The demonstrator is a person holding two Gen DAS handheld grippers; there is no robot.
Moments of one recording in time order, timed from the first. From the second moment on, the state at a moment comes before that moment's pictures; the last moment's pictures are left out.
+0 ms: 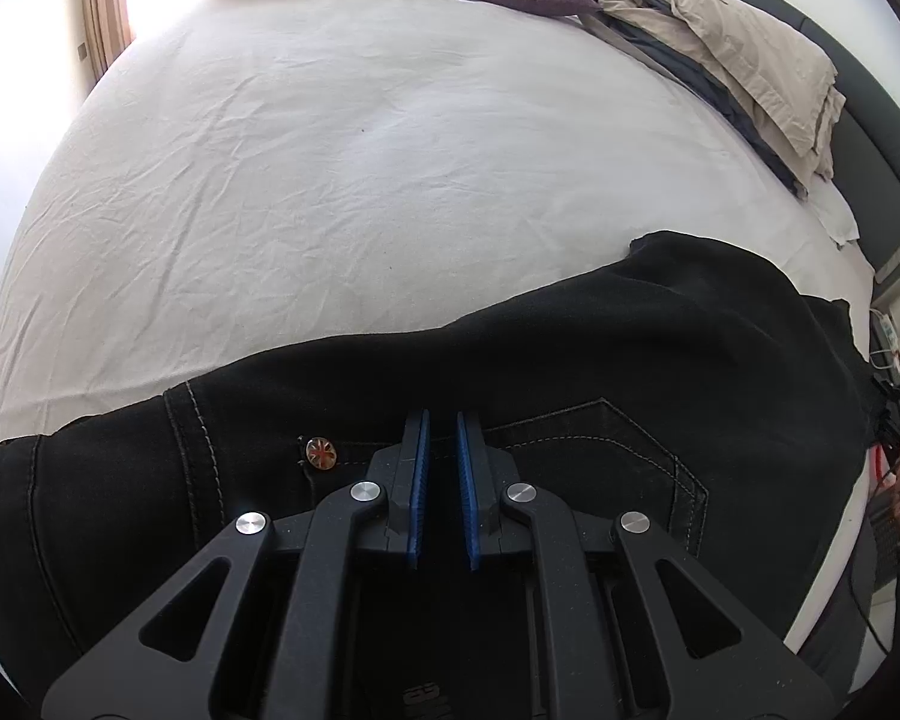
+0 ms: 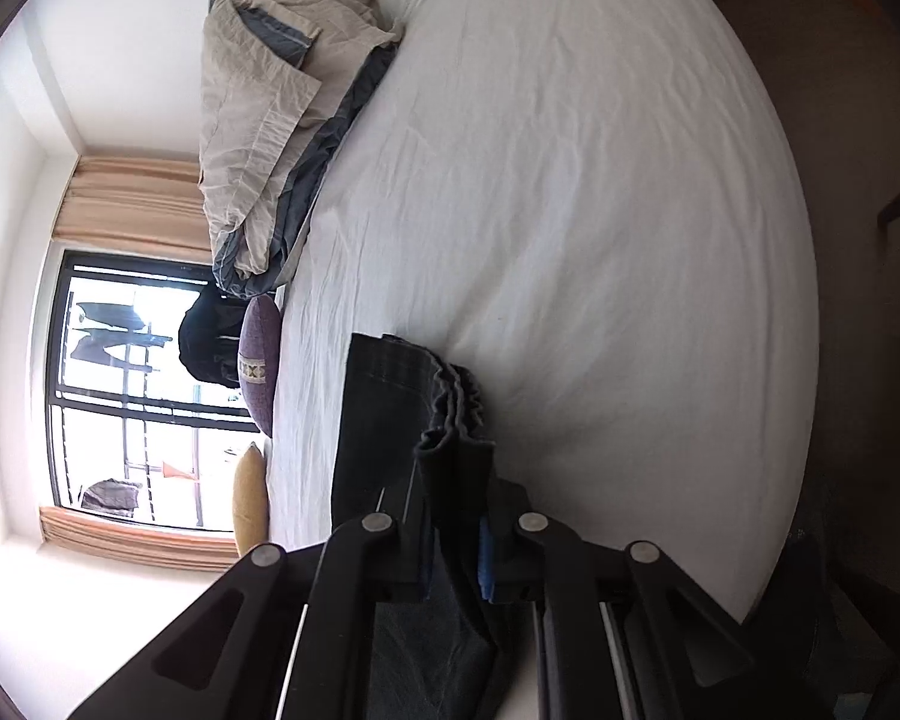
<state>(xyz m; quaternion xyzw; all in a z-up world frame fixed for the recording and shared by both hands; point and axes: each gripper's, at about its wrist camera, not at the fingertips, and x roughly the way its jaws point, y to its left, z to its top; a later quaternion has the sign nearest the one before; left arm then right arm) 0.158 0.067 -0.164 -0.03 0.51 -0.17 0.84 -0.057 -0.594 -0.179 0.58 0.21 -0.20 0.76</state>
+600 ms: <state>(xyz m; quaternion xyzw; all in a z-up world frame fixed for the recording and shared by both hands) 0.155 0.073 -0.165 -0.04 0.50 -0.17 0.85 0.056 -0.244 -0.149 0.04 0.47 0.01 0.88</state>
